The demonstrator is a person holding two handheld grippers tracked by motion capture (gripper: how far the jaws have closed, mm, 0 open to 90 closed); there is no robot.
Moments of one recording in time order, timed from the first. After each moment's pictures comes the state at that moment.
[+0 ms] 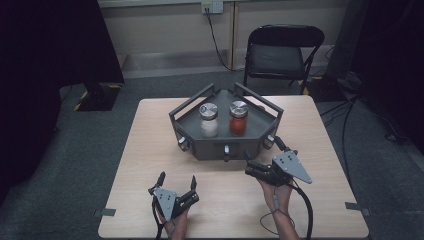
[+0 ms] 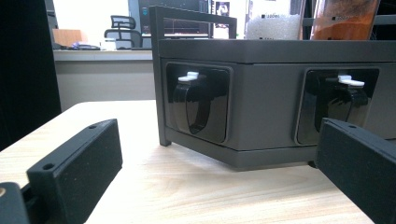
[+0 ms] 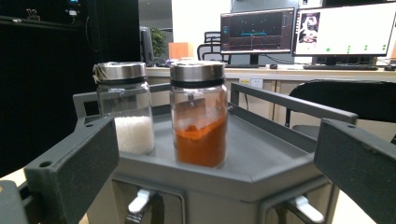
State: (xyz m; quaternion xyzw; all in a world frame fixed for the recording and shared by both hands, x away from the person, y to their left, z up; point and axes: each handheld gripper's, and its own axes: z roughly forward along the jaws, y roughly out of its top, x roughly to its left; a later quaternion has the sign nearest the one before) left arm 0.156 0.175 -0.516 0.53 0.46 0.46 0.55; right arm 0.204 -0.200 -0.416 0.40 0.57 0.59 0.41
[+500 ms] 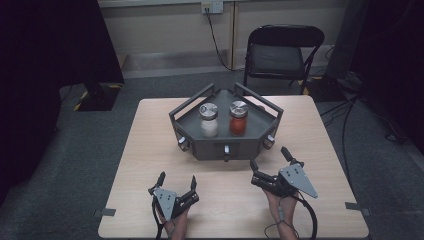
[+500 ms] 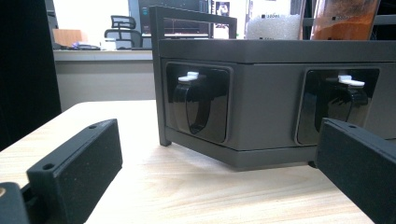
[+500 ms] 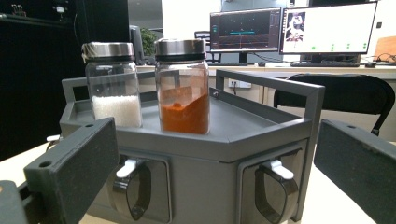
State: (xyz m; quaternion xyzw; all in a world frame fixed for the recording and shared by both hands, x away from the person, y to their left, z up) left arm 0.156 0.175 -0.516 0.53 0.46 0.46 0.55; right arm 0.184 -0.206 -0.441 0.40 0.56 0.58 0.43
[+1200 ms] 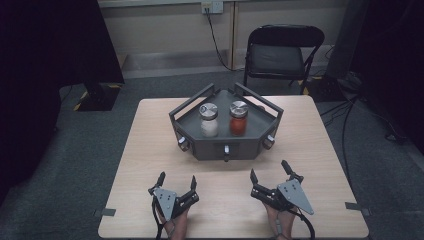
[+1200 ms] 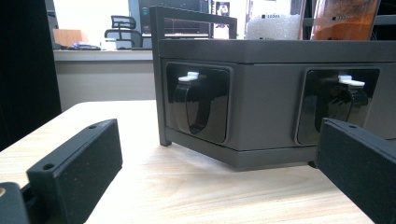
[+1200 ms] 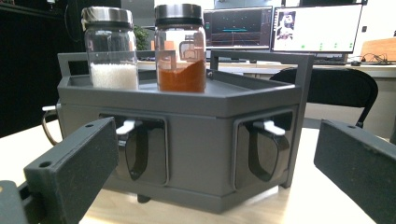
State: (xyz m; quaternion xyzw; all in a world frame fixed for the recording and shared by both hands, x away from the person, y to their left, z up) left arm 0.156 0.174 -0.516 0.53 0.46 0.46 0.55; right arm 0.161 -0.201 -0.478 0.41 0.55 0.57 0.44
